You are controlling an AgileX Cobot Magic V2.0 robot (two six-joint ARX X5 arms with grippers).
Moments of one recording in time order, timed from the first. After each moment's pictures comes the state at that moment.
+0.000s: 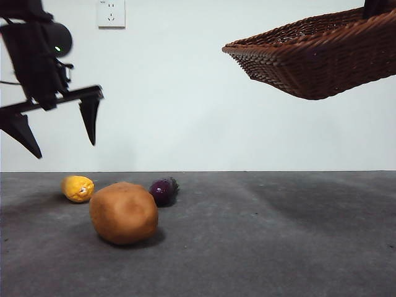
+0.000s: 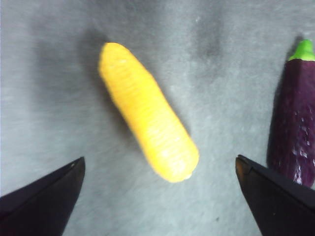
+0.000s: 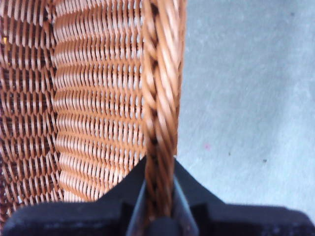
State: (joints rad) left arm -0.09 1.98 1.73 -0.97 0.15 -0.26; right arm 0.05 1.51 1.73 -1.26 -0.32 -0.09
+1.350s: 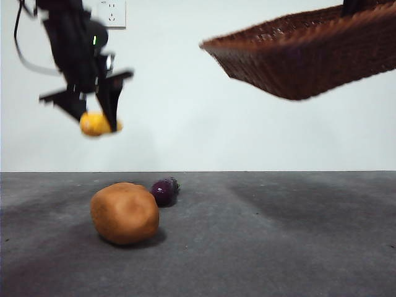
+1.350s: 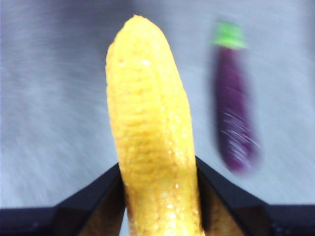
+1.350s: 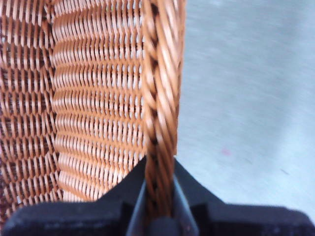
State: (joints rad) left arm -0.20 2.10 2.06 -1.19 0.20 -0.07; right arm 0.14 1.52 1.73 -1.25 -0.27 -0.06
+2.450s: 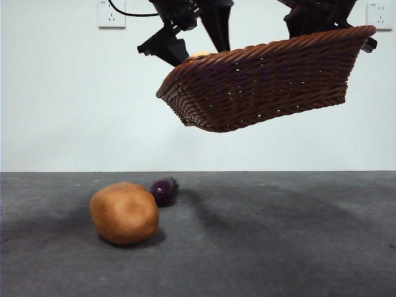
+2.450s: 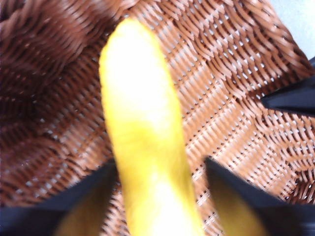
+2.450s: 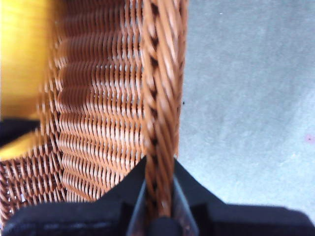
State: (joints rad) left arm -0.62 1.98 2.07 -1.13 0.26 -0.18; right arm 0.31 1.72 1.73 -1.23 -0.35 0.12
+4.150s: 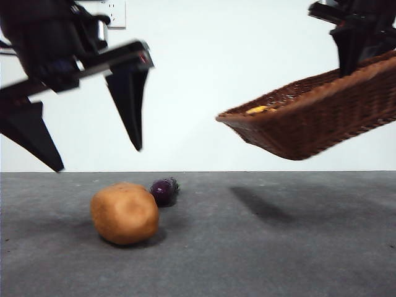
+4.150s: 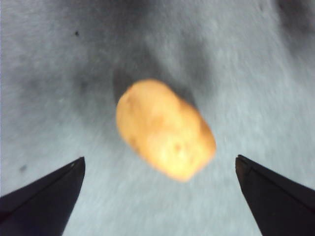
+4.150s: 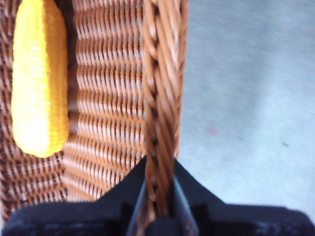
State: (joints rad) left arm -0.62 1.41 1.01 -0.73 0.05 -0.53; right arm 0.13 1.72 1.73 -1.26 -0.22 0.02
